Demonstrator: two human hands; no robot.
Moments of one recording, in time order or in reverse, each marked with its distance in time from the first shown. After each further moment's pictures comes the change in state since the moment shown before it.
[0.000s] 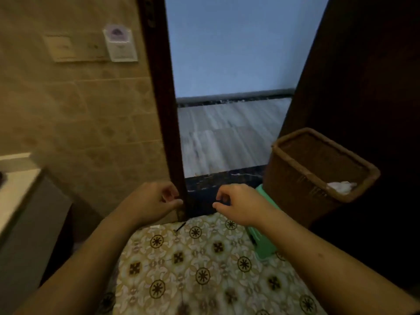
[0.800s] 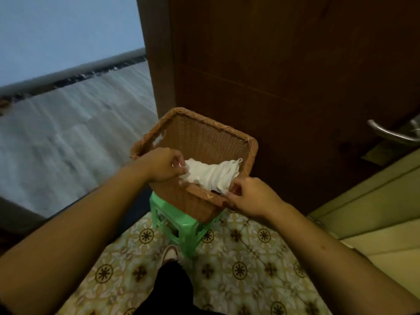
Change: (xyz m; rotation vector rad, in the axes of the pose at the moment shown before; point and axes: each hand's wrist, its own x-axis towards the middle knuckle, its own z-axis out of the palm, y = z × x) left_hand 0.410 0.355 0.230 0.192 -0.481 0.573; right_hand -0.045 0.415 -0.131 0.108 0.188 0.724
